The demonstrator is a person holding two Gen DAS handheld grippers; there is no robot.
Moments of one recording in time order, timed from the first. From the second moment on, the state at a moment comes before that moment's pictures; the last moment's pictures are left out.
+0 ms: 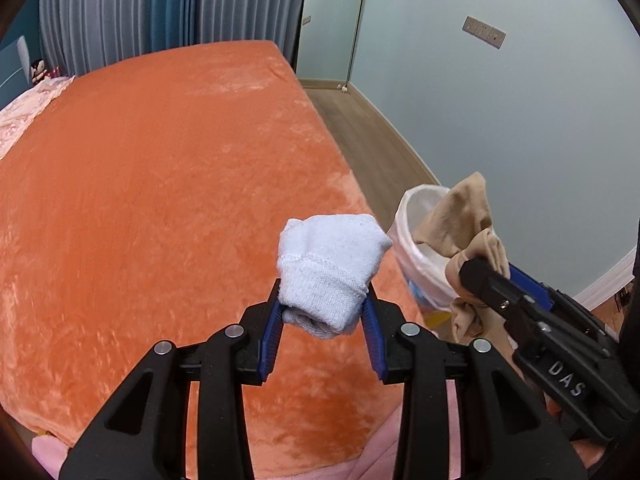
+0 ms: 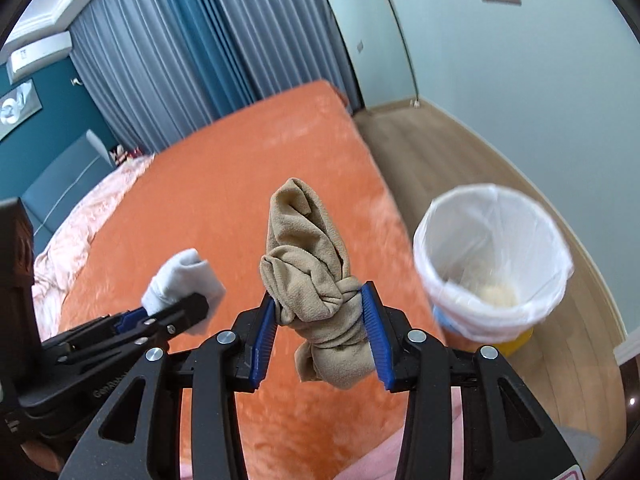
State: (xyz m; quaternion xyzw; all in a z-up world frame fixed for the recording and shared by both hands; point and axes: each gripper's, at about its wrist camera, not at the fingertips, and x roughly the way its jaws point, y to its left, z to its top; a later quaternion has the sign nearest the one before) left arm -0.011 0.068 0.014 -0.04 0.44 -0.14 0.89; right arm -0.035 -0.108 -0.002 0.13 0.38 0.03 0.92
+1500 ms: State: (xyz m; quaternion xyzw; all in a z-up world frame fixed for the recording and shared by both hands) left arm 0.084 -0.145 0.019 0.01 0.42 -0.29 0.86; right arm 0.019 -0.283 -0.001 0.20 0.33 -0.10 0.92
